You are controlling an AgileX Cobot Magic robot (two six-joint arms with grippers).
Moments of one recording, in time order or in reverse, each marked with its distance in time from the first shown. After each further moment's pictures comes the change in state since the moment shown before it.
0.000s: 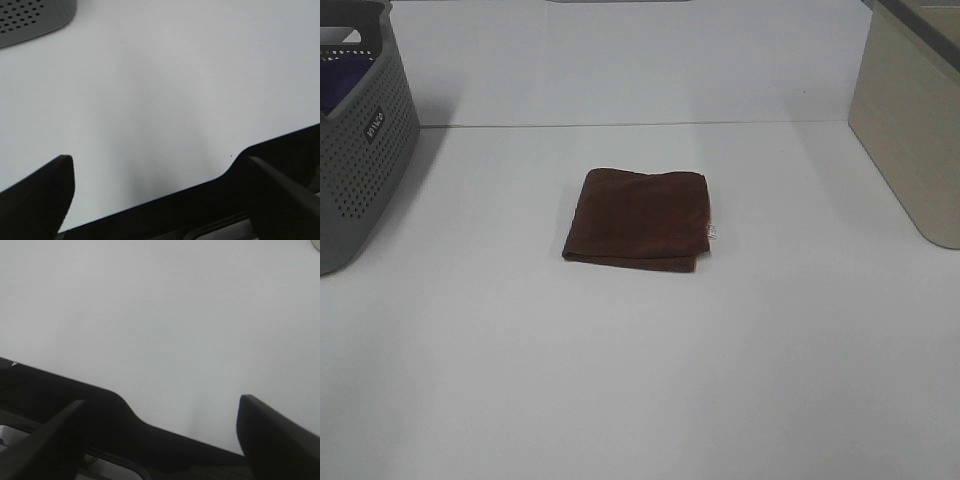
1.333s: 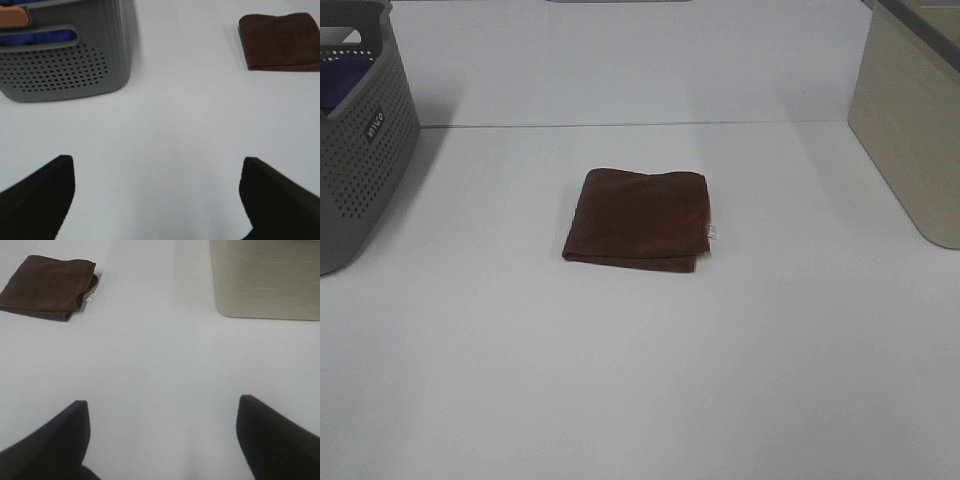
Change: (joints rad) left arm 0.221 -0.353 0.001 -0.046 0.000 0.049; right arm -0.248 -0.363 0.000 0.003 0.003 0.000
